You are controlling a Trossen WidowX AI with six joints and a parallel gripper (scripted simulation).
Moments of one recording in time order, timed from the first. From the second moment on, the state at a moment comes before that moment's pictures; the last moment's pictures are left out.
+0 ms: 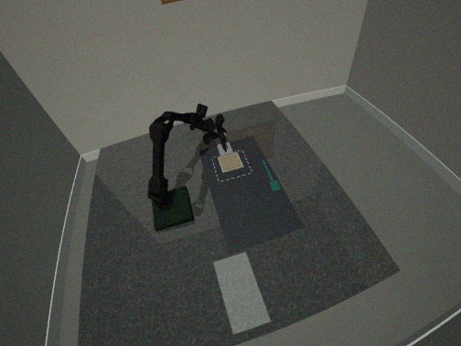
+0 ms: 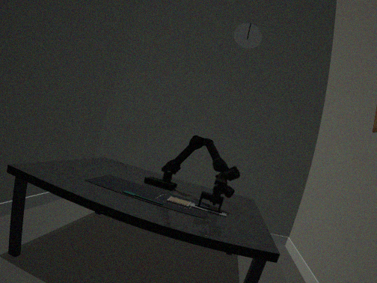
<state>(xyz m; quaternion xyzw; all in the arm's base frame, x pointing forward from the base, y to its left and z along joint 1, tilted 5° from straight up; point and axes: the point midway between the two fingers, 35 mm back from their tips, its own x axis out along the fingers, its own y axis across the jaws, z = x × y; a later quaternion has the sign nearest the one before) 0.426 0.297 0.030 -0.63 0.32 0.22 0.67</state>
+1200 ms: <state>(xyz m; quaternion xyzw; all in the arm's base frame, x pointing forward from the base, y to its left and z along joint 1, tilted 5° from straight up) 0.509 0.060 0.048 -0.45 0.54 -0.05 0.71</state>
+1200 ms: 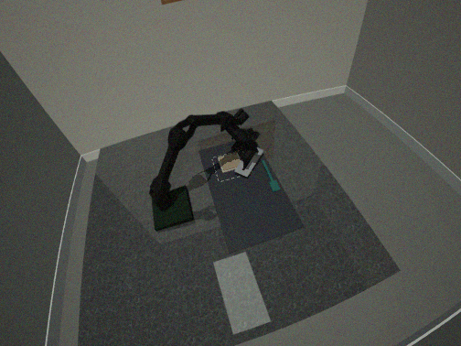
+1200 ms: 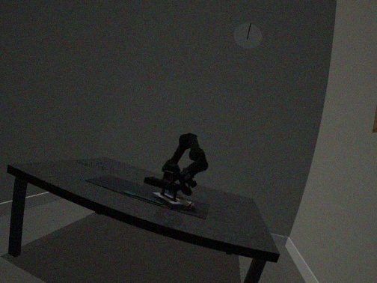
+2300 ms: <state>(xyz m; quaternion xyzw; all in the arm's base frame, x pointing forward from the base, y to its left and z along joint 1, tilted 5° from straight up) 0.392 -0.275 0.063 -0.18 0.70 -0.42 0.55</state>
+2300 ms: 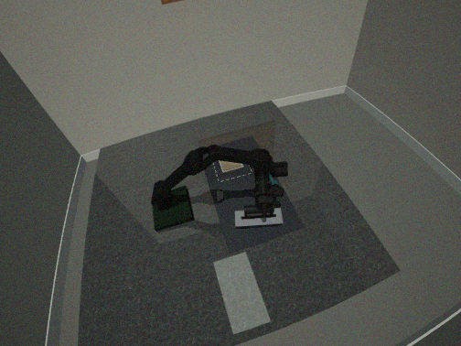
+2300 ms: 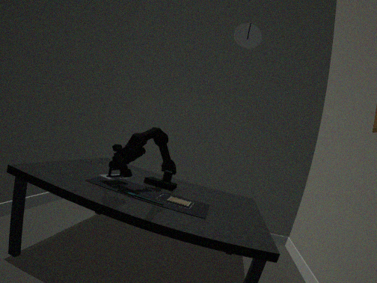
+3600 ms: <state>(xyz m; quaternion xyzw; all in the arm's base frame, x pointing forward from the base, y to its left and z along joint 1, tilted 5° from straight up) 0.395 -0.275 0.031 -0.18 0.70 -0.42 0.55</state>
